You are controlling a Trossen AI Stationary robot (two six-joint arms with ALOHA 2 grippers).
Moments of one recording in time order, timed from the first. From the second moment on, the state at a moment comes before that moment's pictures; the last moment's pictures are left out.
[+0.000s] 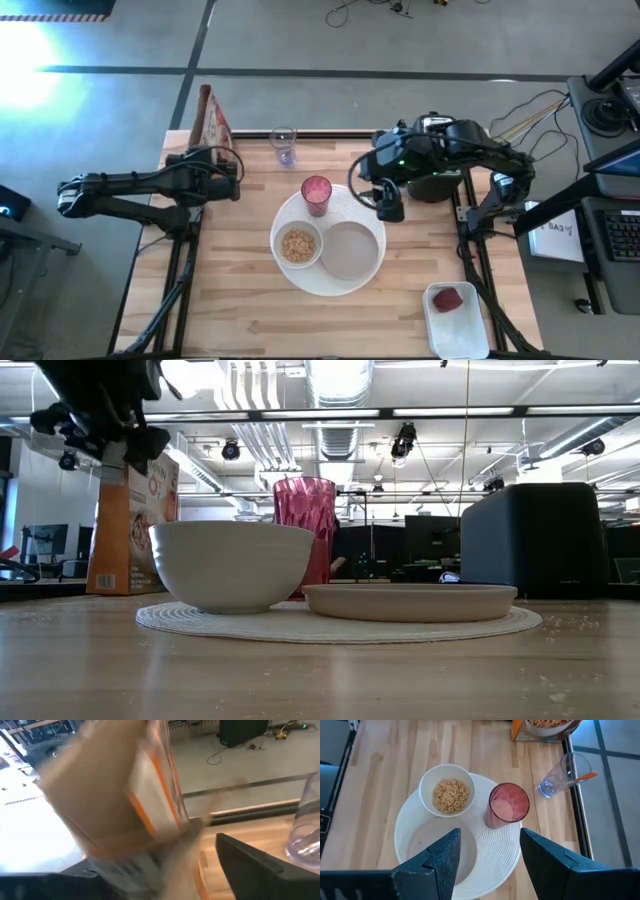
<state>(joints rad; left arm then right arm) 0.14 0.96 0.80 -1.28 -1.16 -1.21 0.05 1.73 2.35 -1.48 0.08 -0.05</state>
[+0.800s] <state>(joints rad) 0.14 0.95 1.21 -1.40 -1.26 -0.88 0.05 2.04 2.35 -1.42 0.08 -0.05</state>
